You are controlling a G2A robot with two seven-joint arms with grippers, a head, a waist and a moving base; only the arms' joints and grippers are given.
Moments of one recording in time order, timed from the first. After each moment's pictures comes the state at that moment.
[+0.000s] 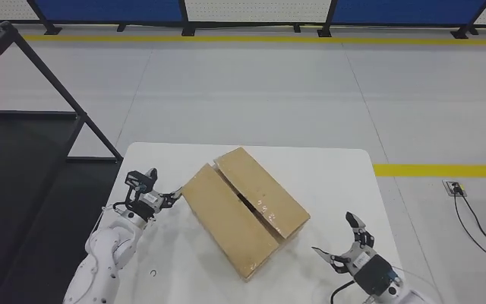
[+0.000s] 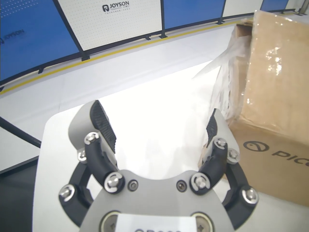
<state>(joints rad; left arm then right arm) 0.97 -1.17 -1.46 -1.17 1.43 -0.52 0.21 -1.53 -1.16 1.56 -1.77 -1.65 -0.47 -0.58</state>
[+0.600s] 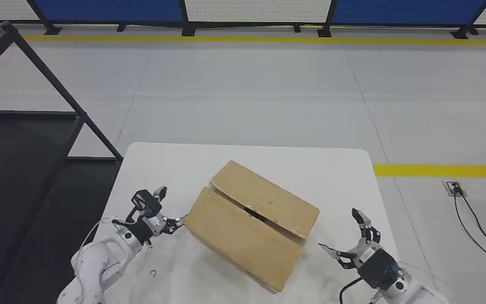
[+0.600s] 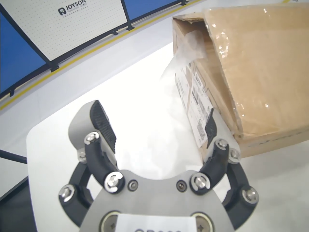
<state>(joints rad) 1.17 -1.13 -1.53 -1.46 1.47 -0.70 0.13 -1.53 -1.14 1.63 -1.79 -1.68 -0.51 -0.53</state>
